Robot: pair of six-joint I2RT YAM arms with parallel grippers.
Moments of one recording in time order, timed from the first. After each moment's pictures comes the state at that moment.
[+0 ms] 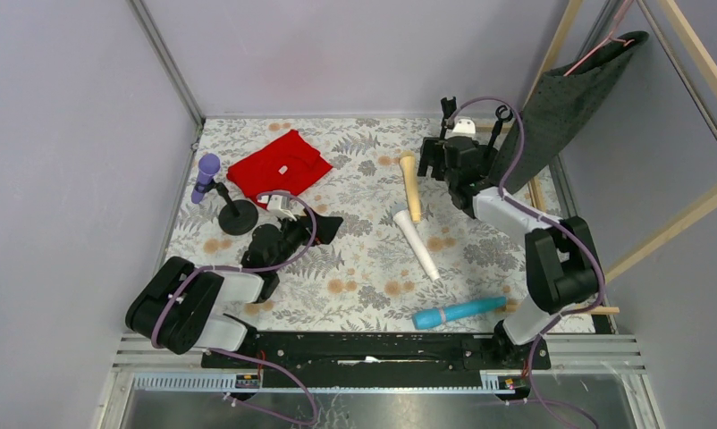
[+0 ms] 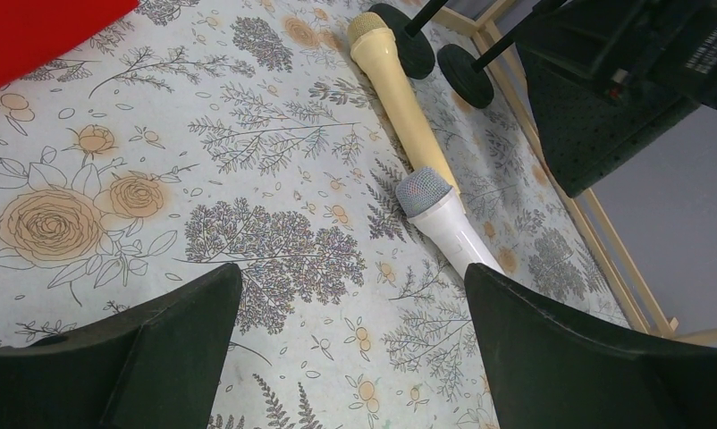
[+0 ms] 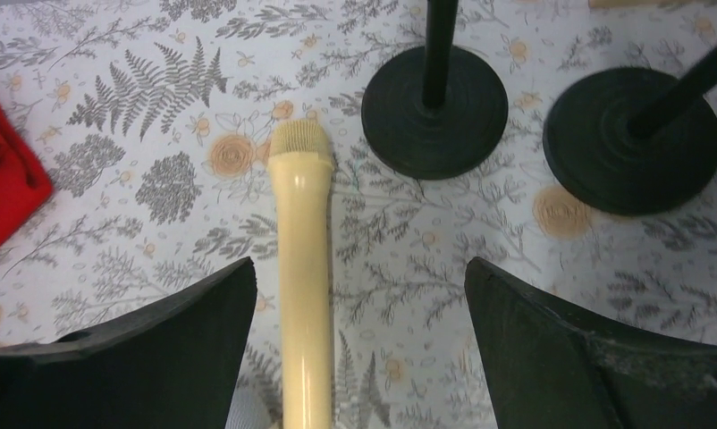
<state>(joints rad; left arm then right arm) -0.43 1.38 0.22 1.07 0.16 -0.64 0.35 1.61 1.02 0.13 0.25 0.27</state>
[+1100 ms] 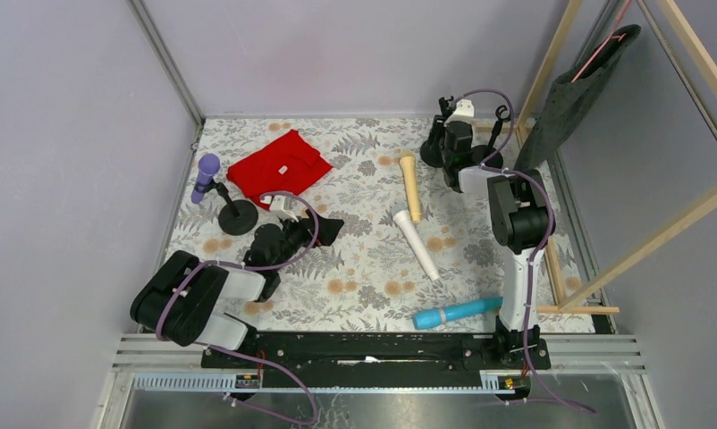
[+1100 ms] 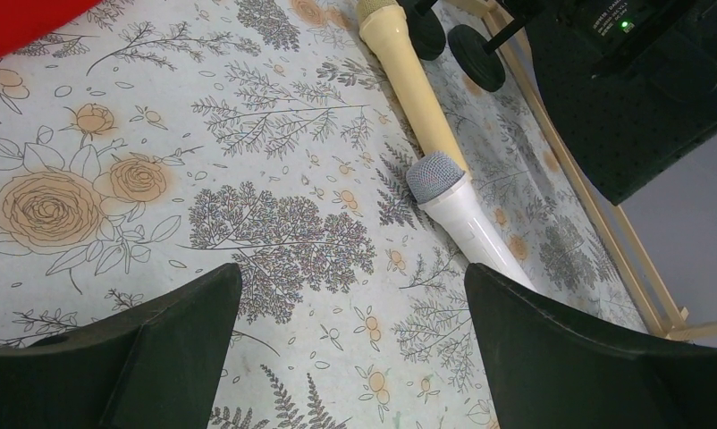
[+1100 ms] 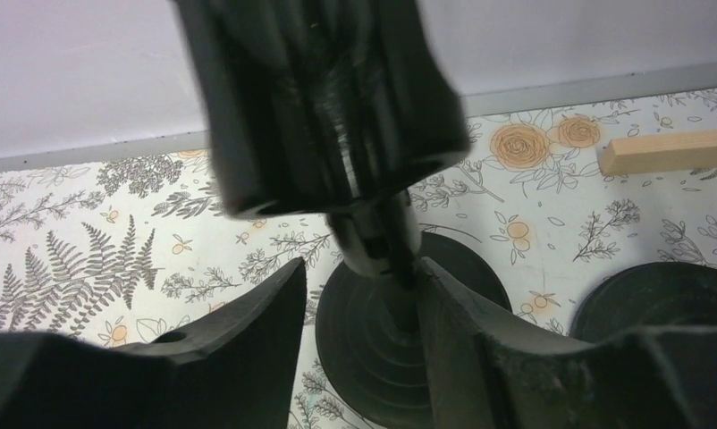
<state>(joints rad) -0.43 1.43 0.22 1.08 0.17 -0.63 0.22 2.16 1.35 0.59 0.19 0.21</state>
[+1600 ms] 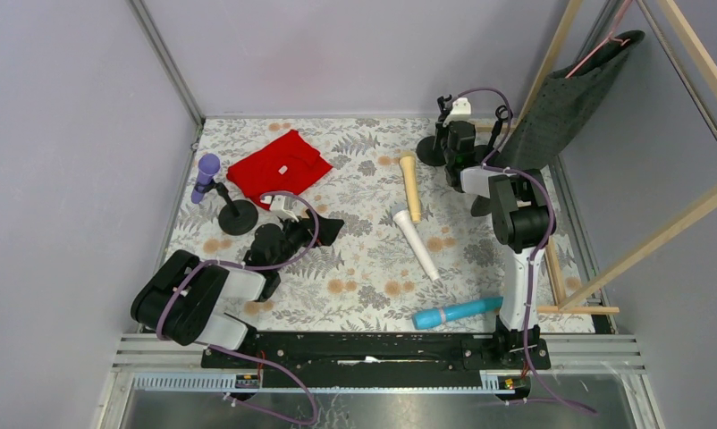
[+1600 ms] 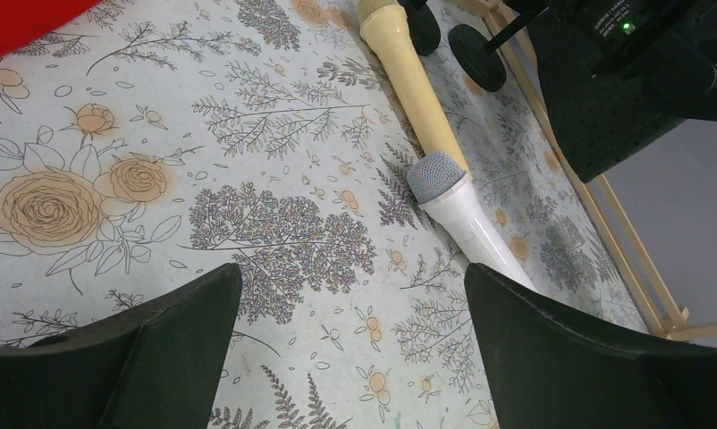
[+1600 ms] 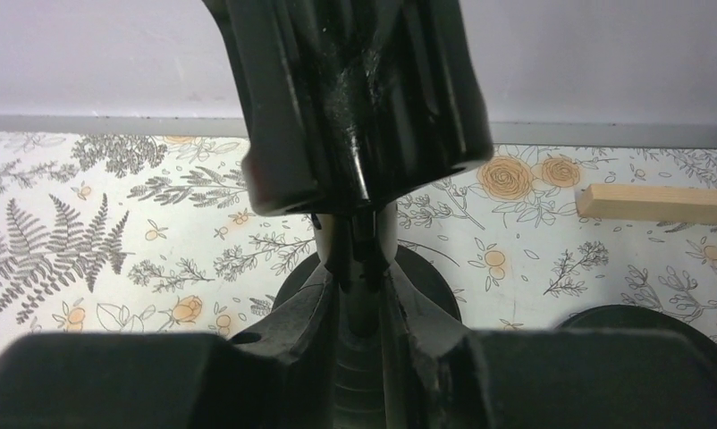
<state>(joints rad) -0.43 1.43 0.22 1.08 0.17 -0.63 0.21 2.17 1.36 0.63 0.14 0.08</state>
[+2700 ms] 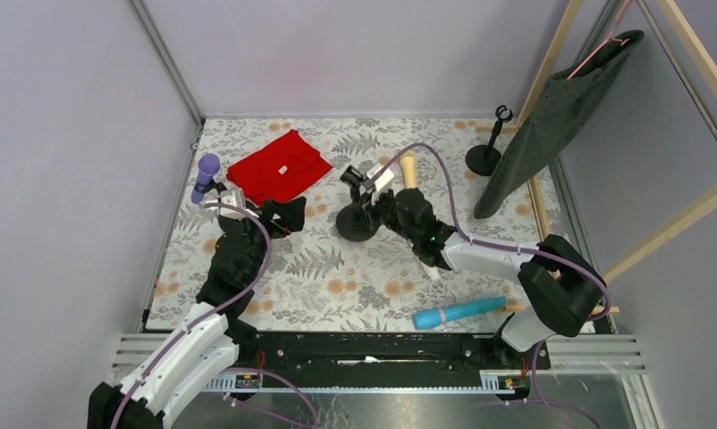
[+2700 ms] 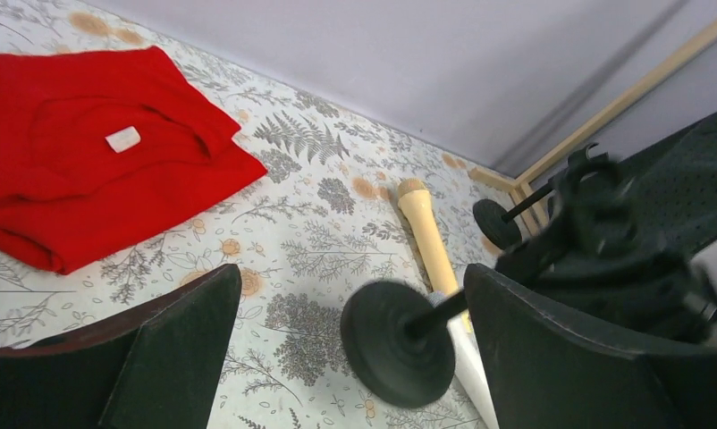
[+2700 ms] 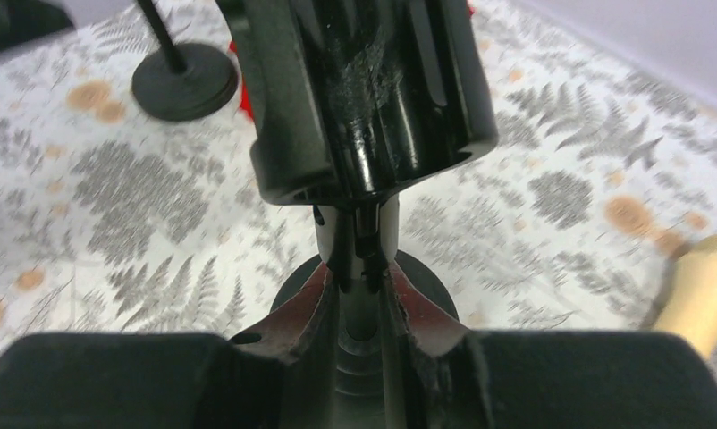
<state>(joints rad) -0.43 0.66 0.29 0.41 -0.19 -0.58 0.80 1.55 0.85 0.54 -0.01 -0.01</state>
